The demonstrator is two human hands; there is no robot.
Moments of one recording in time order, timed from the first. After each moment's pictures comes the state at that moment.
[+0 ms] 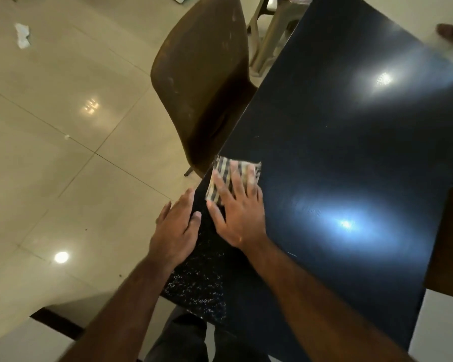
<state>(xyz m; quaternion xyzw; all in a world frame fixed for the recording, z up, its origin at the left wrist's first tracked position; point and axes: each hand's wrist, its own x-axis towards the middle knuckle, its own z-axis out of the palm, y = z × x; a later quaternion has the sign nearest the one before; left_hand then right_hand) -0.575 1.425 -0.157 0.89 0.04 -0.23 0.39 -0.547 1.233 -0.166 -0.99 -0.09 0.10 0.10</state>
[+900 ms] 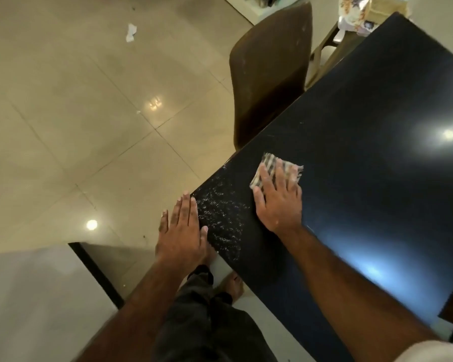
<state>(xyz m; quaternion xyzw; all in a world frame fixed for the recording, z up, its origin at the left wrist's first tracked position) -0.764 1.431 -0.143 0.95 0.13 -0.26 0.13 -0.617 1.200 -0.163 -0.98 -0.13 0.11 0.08</state>
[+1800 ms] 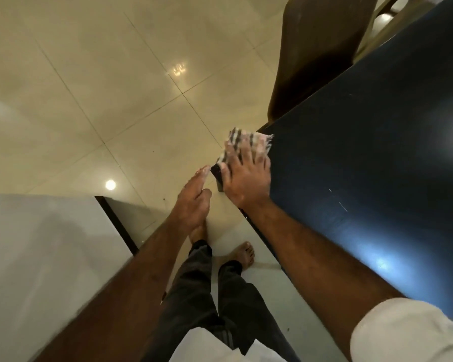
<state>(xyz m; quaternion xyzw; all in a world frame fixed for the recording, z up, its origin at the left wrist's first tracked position) -0.789 1.475 -0.136 0.80 0.29 -0.16 0.51 -0.677 1.343 -0.170 -0.96 -0.24 0.12 0.08</state>
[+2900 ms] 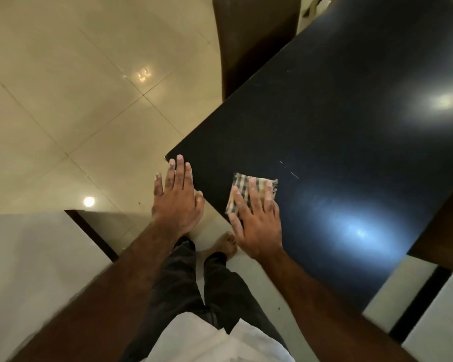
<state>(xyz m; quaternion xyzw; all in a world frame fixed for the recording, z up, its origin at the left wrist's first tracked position) -0.798 1.400 -0.140 0.95 0.11 -0.26 0.10 -0.801 1.157 -0.160 -0.96 -0.19 0.17 0.08</state>
